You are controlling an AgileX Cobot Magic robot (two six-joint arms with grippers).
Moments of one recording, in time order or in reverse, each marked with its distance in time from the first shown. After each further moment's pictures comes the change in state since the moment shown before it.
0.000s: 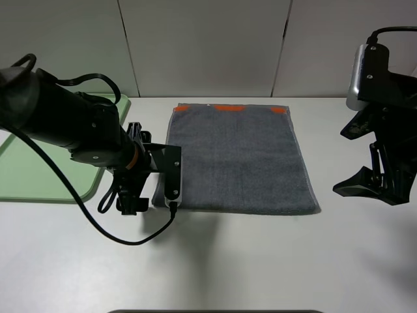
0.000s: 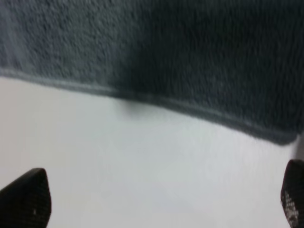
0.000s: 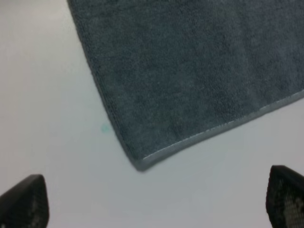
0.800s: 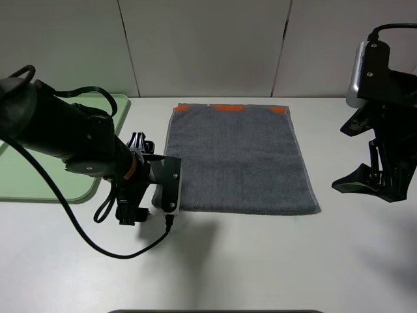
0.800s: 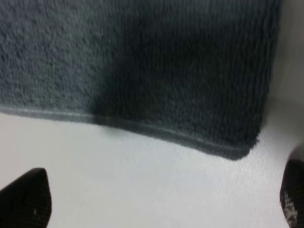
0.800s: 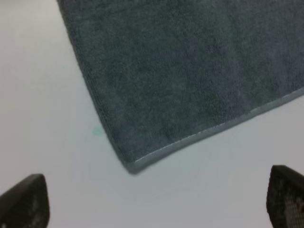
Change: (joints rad) left arm 0.000 0.003 0.056 0.000 -0.089 0.045; right arm 0.000 0.000 0.000 0.000 -0.023 0.000
